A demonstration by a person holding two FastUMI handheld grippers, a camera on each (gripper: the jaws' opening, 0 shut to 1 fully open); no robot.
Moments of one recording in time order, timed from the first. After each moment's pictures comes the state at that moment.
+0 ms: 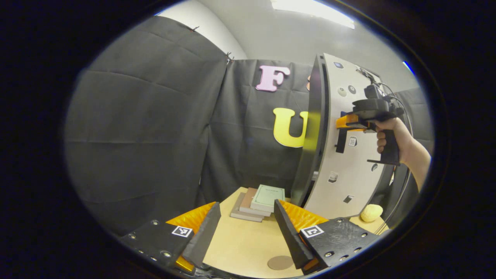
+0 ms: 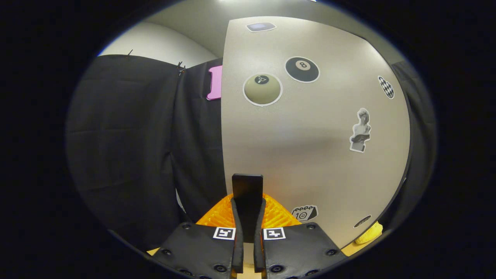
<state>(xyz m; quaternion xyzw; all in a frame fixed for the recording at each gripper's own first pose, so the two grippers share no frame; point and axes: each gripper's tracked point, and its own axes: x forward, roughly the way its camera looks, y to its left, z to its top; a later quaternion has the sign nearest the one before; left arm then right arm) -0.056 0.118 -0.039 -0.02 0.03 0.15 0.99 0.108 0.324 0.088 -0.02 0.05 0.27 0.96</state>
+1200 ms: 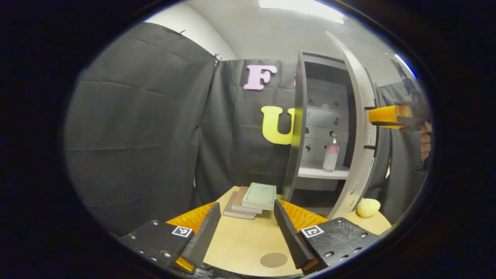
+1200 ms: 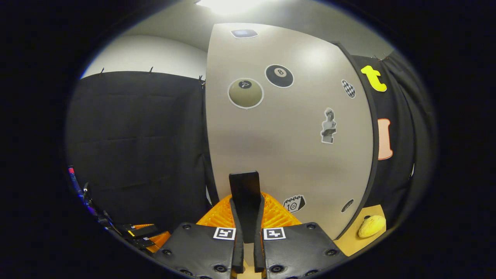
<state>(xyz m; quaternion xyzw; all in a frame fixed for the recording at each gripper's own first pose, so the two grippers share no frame) -0.047 0.067 -0.041 0.01 0.04 0.13 0.99 0.051 0.270 0.088 0.02 0.05 0.35 0.93</state>
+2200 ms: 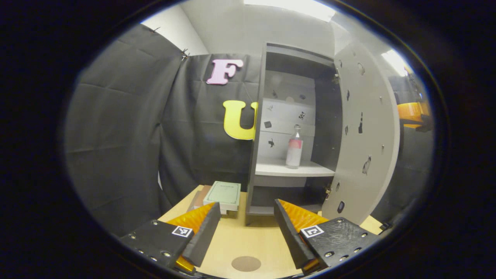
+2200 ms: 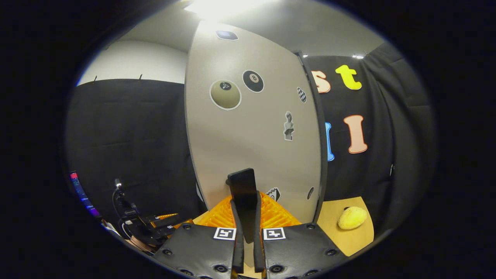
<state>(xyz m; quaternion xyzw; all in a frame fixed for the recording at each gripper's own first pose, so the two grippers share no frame) 0.009 -0.027 -0.059 0.02 0.06 0.00 1.00 0.063 0.252 0.091 0.04 0.05 0.30 0.95</state>
